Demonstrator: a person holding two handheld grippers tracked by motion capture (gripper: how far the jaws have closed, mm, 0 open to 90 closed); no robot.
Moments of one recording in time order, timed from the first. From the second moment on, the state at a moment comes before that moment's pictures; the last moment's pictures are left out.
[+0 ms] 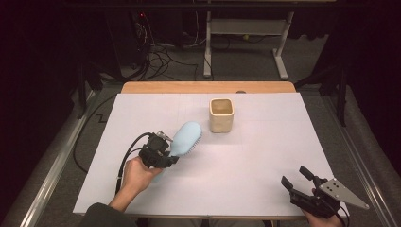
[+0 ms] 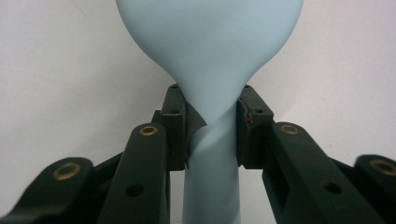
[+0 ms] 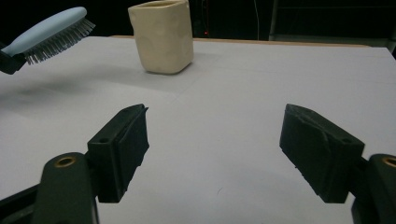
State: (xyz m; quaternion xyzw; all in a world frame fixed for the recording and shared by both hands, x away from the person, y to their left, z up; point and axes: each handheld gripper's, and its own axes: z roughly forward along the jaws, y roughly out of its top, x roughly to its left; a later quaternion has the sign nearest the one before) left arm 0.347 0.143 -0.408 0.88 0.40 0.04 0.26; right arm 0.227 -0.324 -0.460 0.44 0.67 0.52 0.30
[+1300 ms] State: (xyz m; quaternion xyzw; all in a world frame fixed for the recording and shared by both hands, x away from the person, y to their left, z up) left arm 0.319 0.118 -0.400 0.88 0.33 0.05 0.33; right arm 0.230 -0.305 -0.448 0.41 0.67 0.55 0.27
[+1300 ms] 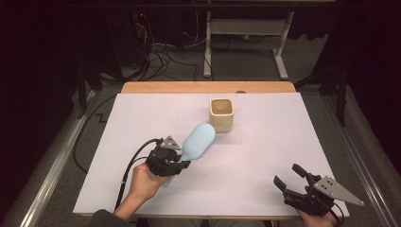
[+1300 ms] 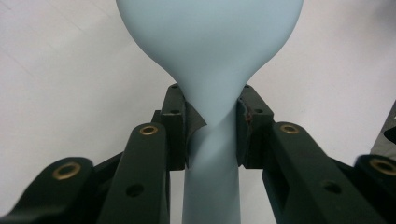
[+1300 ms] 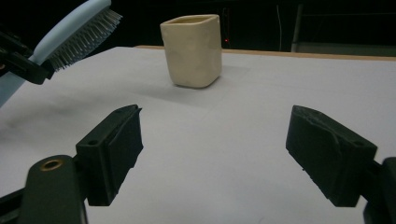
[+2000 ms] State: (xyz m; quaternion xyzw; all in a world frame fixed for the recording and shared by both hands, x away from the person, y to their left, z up) left arm 0.308 0.102 -0.404 0.88 0.31 0.05 0.34; right arm 0.239 -0.254 -0.443 0.37 0.70 0.57 0.22
